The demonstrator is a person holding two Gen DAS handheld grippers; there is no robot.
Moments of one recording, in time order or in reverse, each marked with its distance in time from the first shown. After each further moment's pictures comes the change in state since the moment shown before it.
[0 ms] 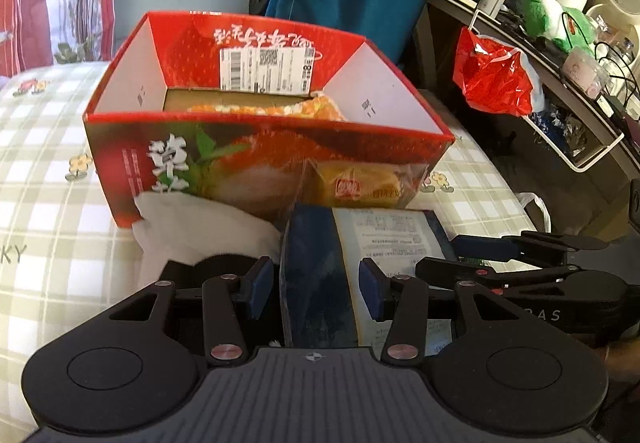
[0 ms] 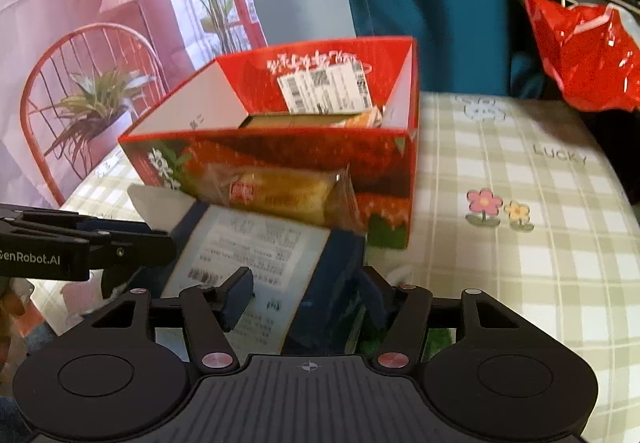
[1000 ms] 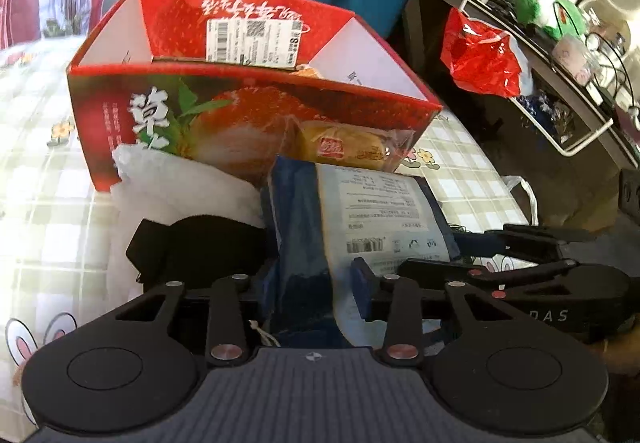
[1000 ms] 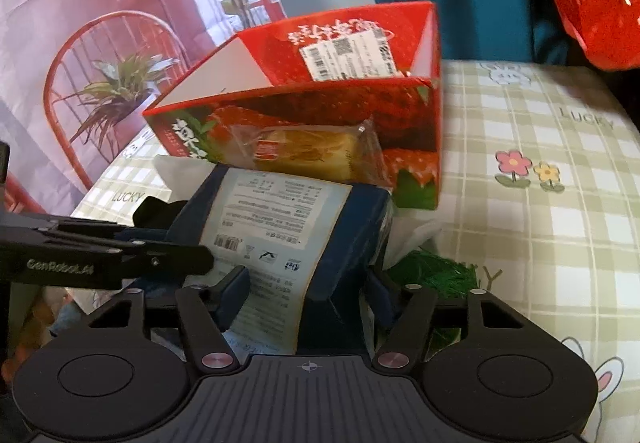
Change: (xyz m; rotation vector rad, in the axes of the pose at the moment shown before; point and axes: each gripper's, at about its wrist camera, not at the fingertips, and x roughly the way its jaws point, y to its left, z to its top) left arm 0.005 -0.005 -0.019 -0.001 0.032 -0.045; right arm 0.002 -0.002 -0.014 0.011 0.056 0.102
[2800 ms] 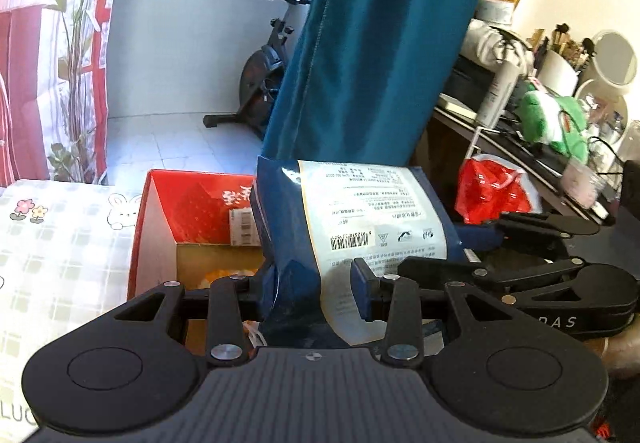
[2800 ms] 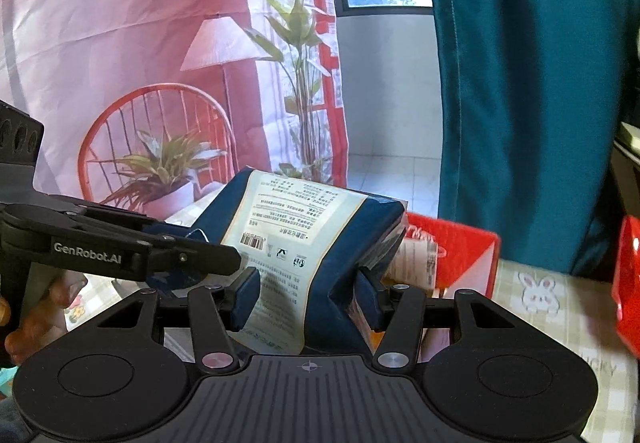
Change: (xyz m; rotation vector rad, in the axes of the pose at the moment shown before) left arm -0.030 0.025 0.134 0.038 -0.270 0.025; right arm -0.010 0.036 0.161 -0.290 -0.243 0.046
